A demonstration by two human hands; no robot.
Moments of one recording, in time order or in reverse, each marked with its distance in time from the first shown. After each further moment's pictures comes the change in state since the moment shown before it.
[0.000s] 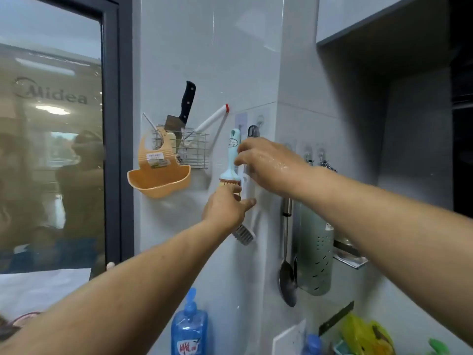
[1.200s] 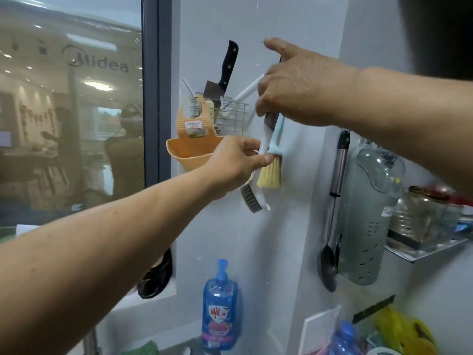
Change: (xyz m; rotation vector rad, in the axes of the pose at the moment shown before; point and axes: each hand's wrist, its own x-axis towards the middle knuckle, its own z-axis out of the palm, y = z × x) left_hand -0.034 0.031 -0.092 -0.043 -0.120 0.105; right_hand 0.055 -0.011 -0.057 -0.642 -0.072 -0.350
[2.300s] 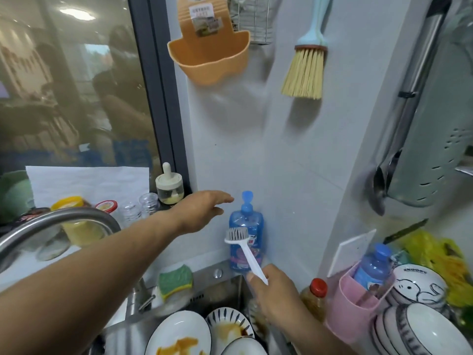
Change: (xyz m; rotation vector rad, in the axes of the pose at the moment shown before) left_hand -0.085 -0.279 0.002 0.774 -0.497 -0.054; right_hand -0.095 -0.460 0.030 2.063 -0.830 1.075
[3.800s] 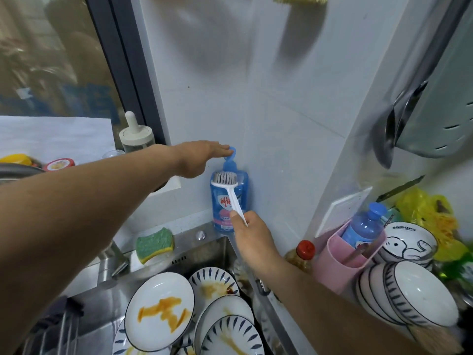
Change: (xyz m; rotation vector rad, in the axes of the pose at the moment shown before) left_hand 0.078 -0.009 0.033 0.080 -0.200 0.021; right_hand 0.060 0.009 0.014 0.262 0.031 -0.016
